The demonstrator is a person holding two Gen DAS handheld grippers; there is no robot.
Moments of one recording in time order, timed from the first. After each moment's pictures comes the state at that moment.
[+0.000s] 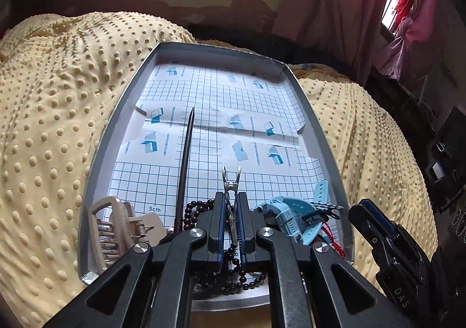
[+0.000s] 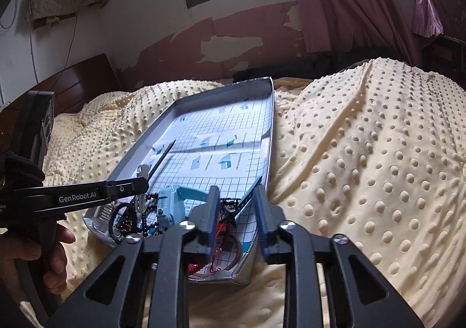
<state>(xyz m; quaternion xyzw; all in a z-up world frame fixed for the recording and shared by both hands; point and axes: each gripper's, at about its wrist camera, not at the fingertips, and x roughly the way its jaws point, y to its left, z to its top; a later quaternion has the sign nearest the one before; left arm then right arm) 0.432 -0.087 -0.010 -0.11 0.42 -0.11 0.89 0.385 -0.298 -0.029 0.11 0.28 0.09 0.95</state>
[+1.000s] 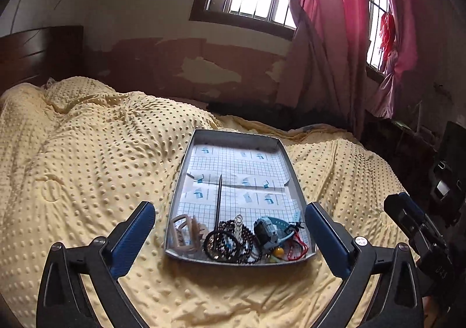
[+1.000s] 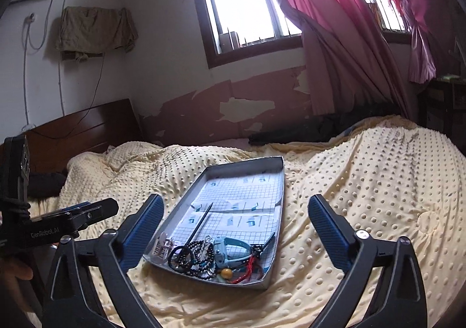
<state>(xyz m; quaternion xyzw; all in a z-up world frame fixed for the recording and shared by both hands) 0.302 -0.055 0.100 -0.09 0.27 -0.05 0.96 0.288 -0.301 0.075 0.10 0.15 0.10 0.98</state>
